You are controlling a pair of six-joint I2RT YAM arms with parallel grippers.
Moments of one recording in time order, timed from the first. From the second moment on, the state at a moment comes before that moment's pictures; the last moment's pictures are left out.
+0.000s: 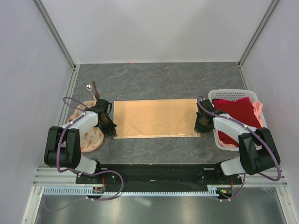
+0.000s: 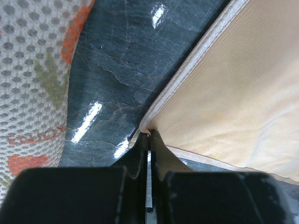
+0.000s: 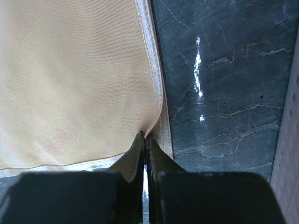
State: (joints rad) left arm -0.13 1.47 0.75 -0.65 0.06 -0.79; right arm 0.29 1.42 0.71 -0.47 0.08 0.53
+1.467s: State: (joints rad) left arm -0.13 1.37 0.71 -0.70 0.08 -0.79; right arm 0.29 1.36 0.71 -0.55 0.09 0.52
